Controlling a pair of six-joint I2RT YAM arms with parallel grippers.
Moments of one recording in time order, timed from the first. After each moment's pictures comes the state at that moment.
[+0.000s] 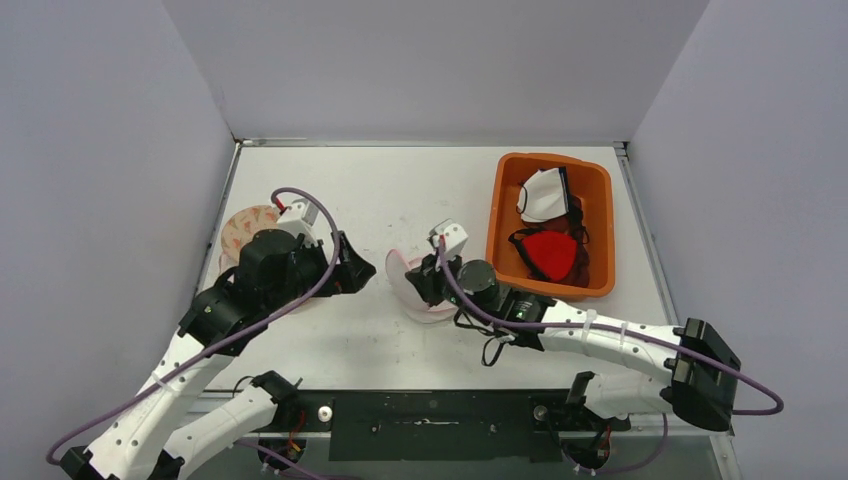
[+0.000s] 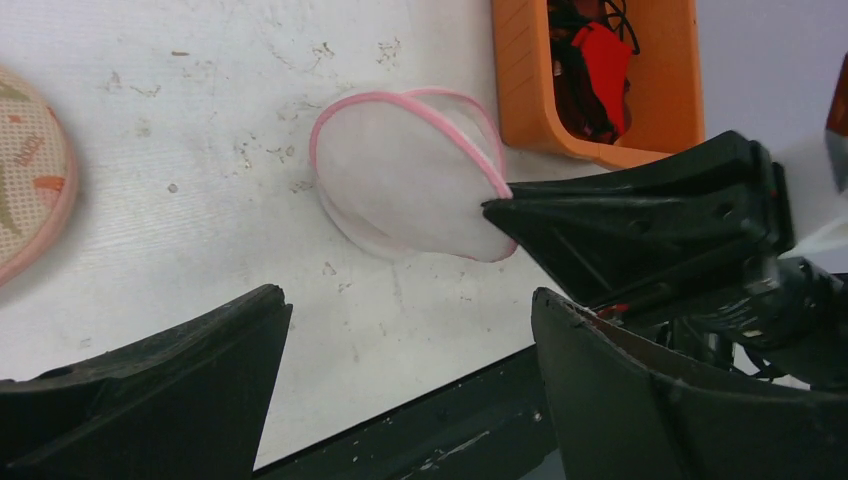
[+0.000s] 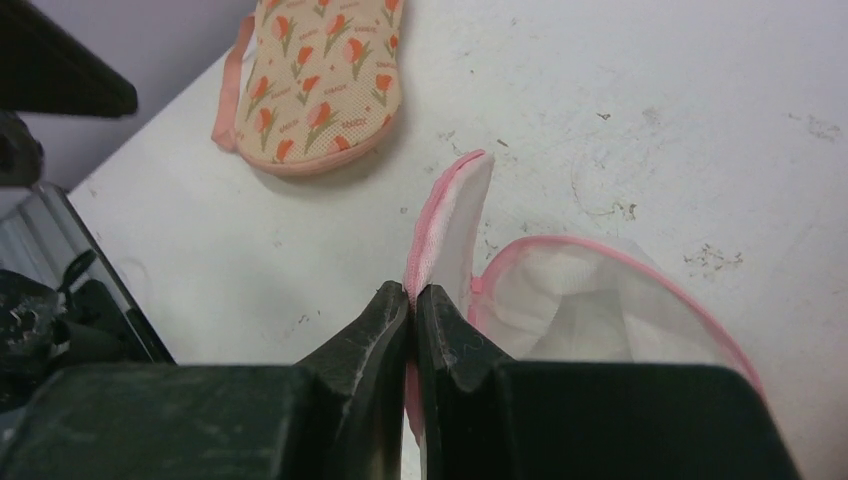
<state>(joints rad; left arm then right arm) -0.62 0.82 1.10 -0.81 -0.02 -0.64 1.12 1.24 0.80 0.18 0.27 0.26</state>
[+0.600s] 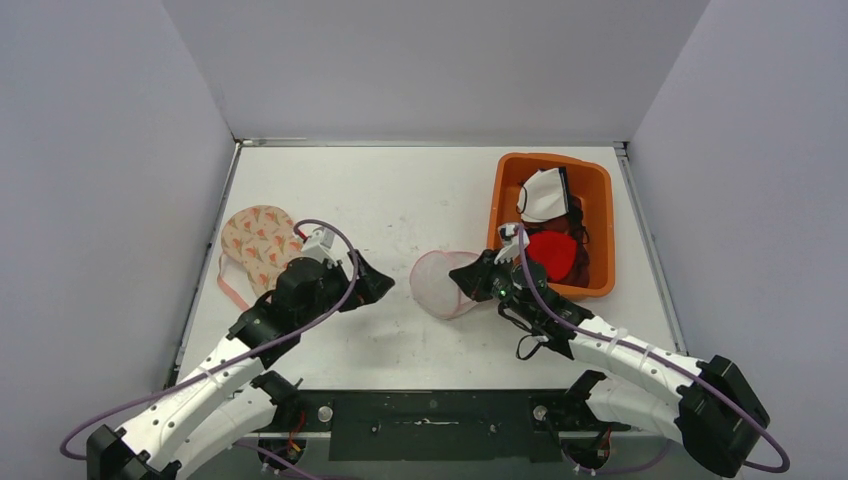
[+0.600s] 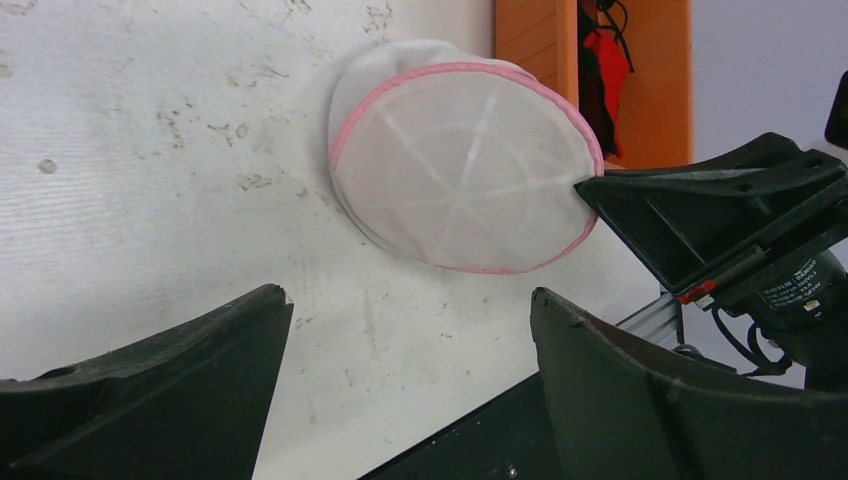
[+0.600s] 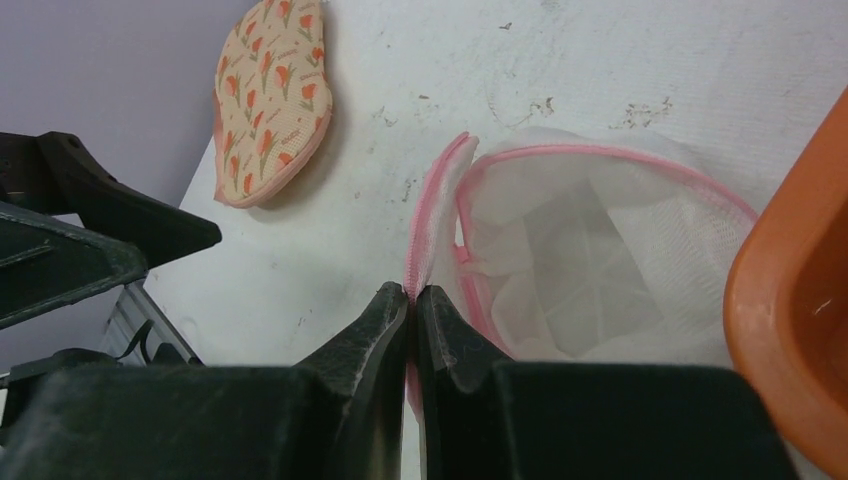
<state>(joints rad) -0.63 0.73 0.59 -0.32 0.00 -0.85 0.74 1.04 0.47 0.30 0.00 0.64</state>
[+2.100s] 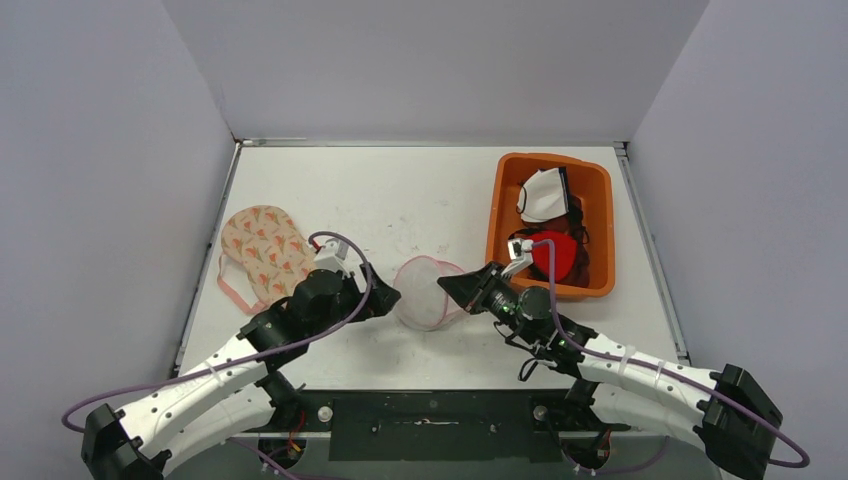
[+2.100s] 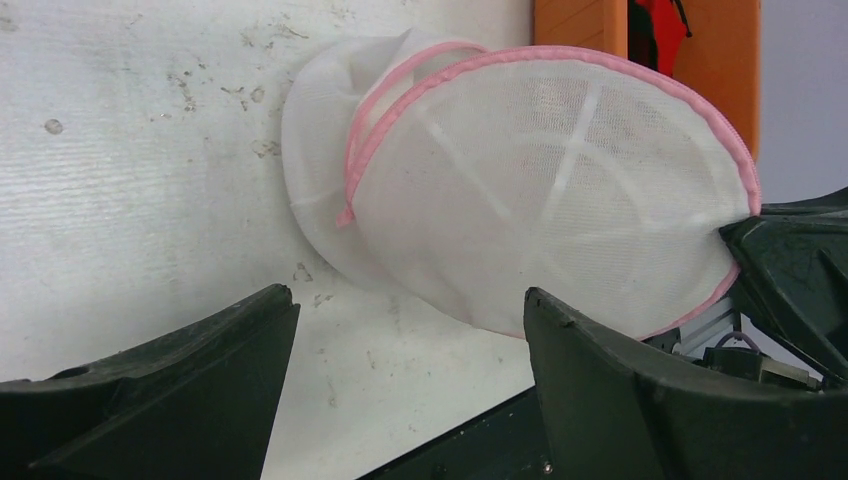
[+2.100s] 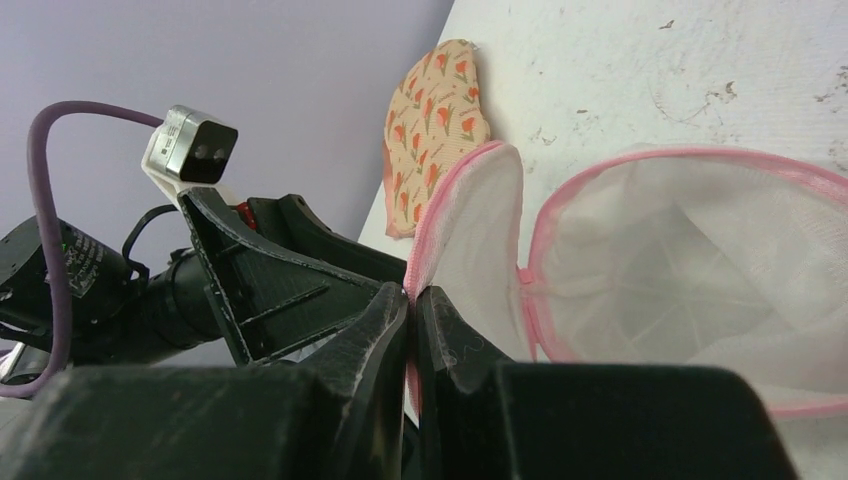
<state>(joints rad) -0.80 0.75 0.55 -0.33 -0.17 -0.88 0.92 0.92 0.37 0.48 0.13 0.95</state>
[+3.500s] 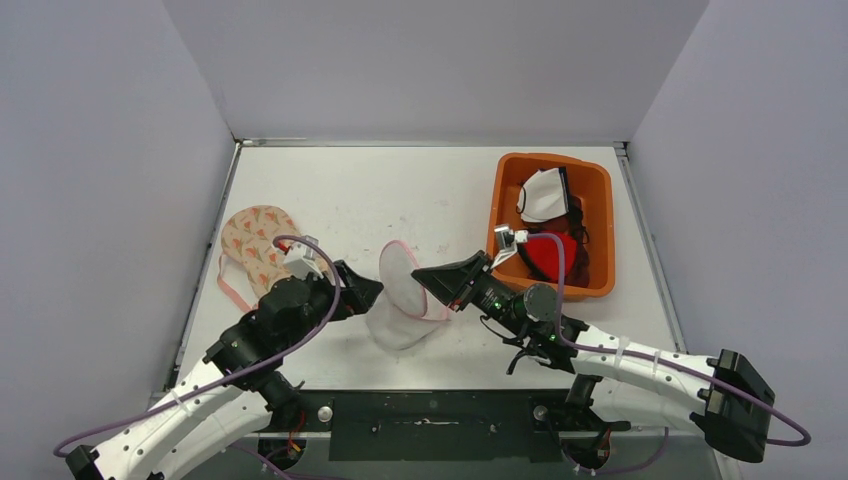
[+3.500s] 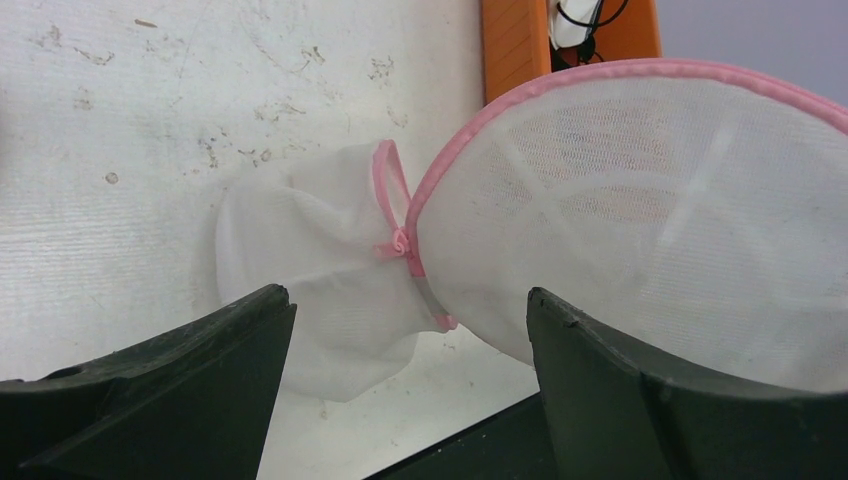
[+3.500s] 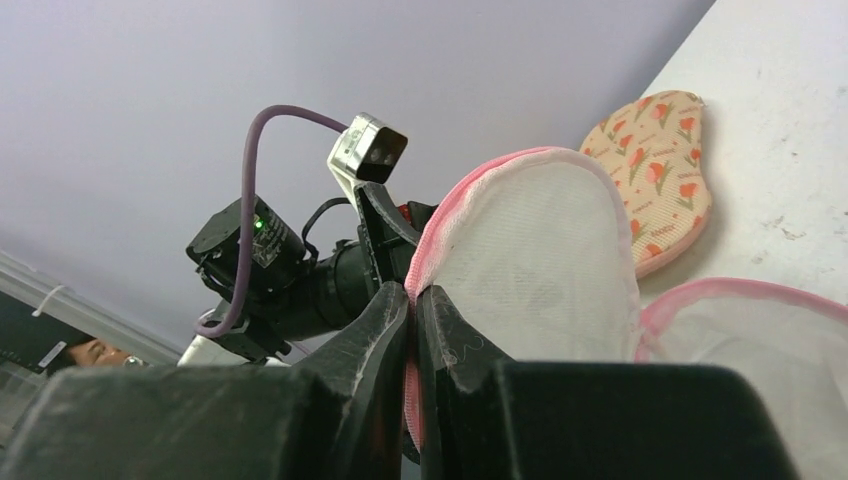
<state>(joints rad) -0.78 0.56 0.60 -0.41 -0.23 -0.86 1.03 0.98 0.50 0.72 0.03 0.91</state>
